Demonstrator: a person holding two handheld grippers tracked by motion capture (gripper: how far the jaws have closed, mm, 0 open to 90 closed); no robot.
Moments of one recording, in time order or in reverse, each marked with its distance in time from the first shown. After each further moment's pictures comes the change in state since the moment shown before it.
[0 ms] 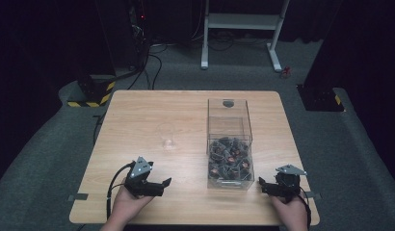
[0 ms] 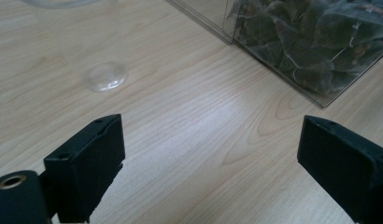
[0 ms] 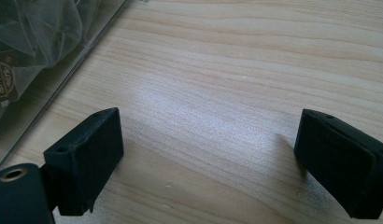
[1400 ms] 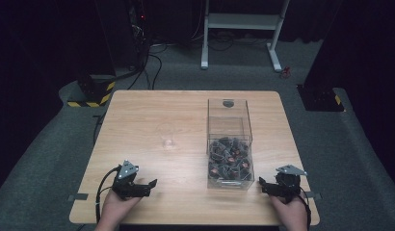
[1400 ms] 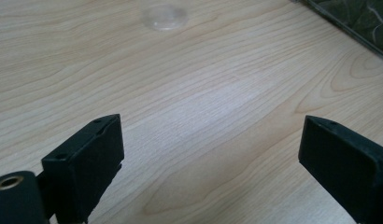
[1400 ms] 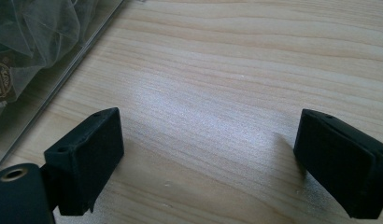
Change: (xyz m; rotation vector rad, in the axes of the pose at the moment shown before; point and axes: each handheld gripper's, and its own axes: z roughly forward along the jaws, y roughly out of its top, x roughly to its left) left arm 0.035 -0.041 -0.005 0.058 0.083 -0.082; right arm 0.000 -0.001 0.000 -0.004 -0.007 0.005
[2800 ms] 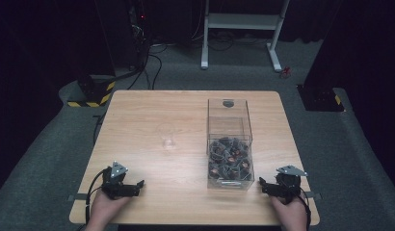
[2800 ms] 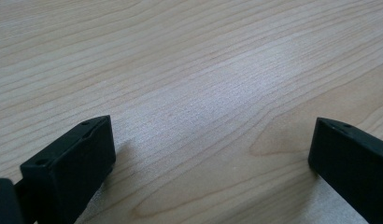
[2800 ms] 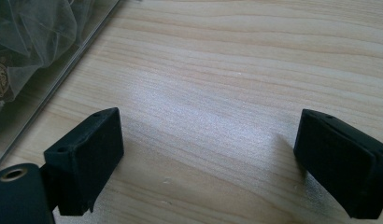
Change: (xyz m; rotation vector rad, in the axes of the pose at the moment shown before) left arm 0.039 -0.029 0.002 0.107 0.135 -0.033; right arm 0.001 -0.001 -0.001 0.003 -0.012 0.013
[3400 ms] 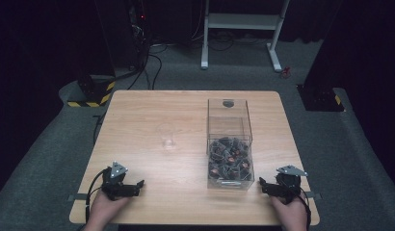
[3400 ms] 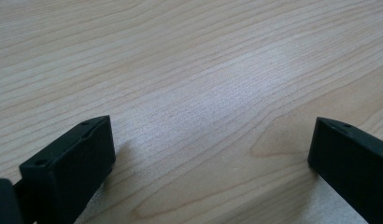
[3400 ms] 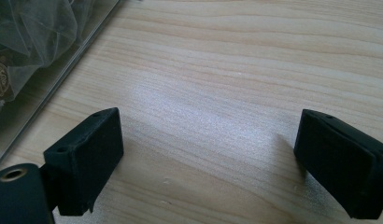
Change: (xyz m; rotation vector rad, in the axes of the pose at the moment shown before) left arm 0.000 -0.001 0.000 -0.006 0.003 0.002; right arm 0.000 0.000 0.000 0.001 0.002 -0.002
